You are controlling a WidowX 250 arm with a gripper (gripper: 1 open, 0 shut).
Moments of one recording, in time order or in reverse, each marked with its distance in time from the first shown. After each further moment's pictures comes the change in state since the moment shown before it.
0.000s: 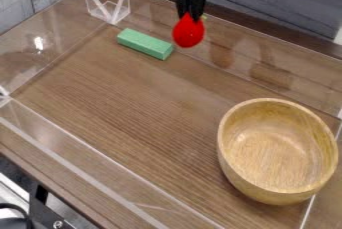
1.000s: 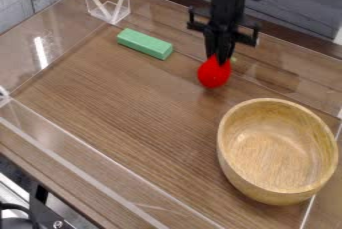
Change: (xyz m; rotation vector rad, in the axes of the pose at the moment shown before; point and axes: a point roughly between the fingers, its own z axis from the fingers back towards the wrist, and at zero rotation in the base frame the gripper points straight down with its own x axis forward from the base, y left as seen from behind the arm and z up) arm -0.010 -0.043 -0.063 0.029 0.050 -0.261
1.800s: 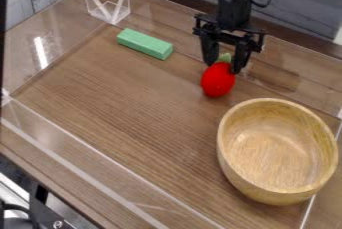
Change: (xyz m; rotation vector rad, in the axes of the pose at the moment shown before) arm 0.002 0.006 0.001 -0.011 0.025 0.033
